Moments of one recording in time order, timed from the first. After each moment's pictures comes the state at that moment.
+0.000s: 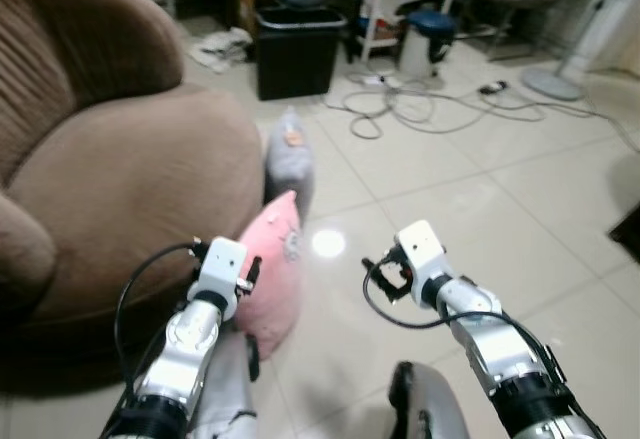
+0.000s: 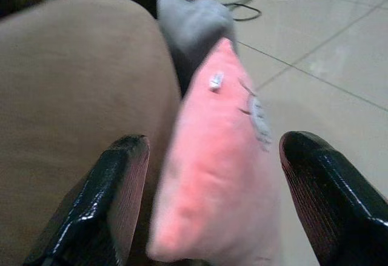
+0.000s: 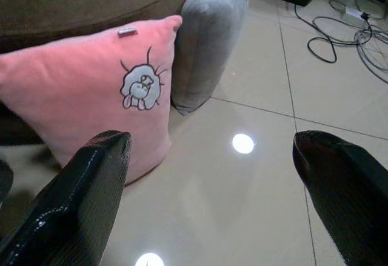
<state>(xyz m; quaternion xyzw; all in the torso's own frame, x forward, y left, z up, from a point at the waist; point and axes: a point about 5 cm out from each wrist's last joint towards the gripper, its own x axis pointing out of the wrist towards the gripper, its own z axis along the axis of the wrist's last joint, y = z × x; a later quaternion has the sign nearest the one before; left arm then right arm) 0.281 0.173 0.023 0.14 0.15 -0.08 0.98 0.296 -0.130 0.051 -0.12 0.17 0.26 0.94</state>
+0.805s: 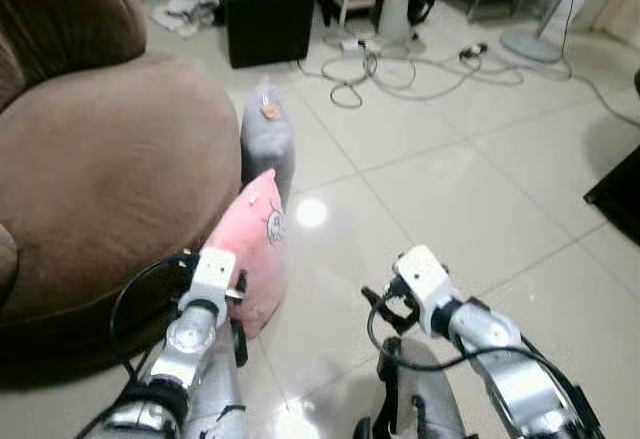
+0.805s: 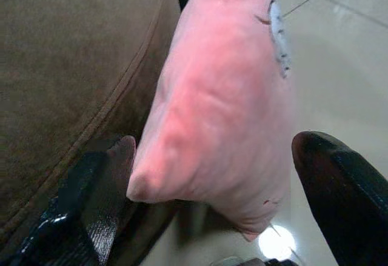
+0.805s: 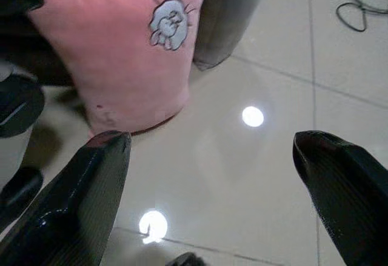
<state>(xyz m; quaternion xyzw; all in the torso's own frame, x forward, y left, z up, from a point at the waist) 0.289 0.194 0.004 0.17 0.20 0.00 0.97 0.255 -0.131 0.059 -0.17 0.18 0.30 0.92</state>
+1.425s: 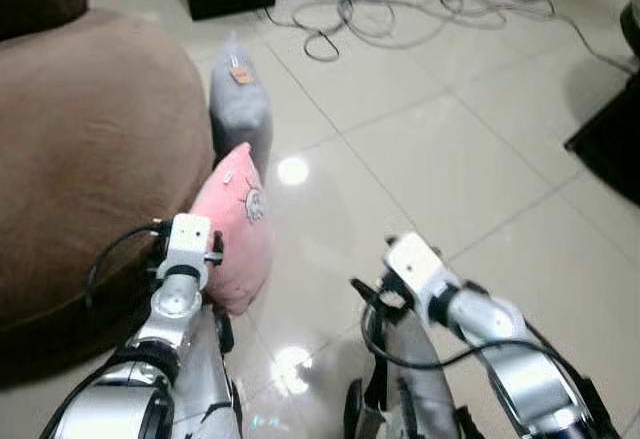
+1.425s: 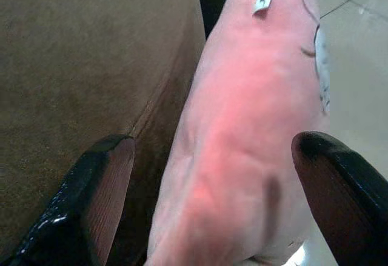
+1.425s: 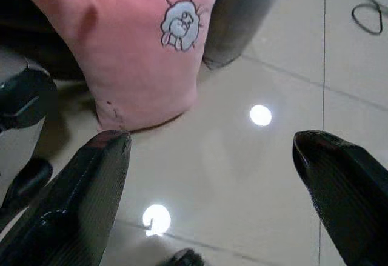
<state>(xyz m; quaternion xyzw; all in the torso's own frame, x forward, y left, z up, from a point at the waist) 0.316 0.220 0.036 0.16 0.14 0.09 0.97 0.260 -0.116 0.097 -0.20 0.12 0.35 0.91</state>
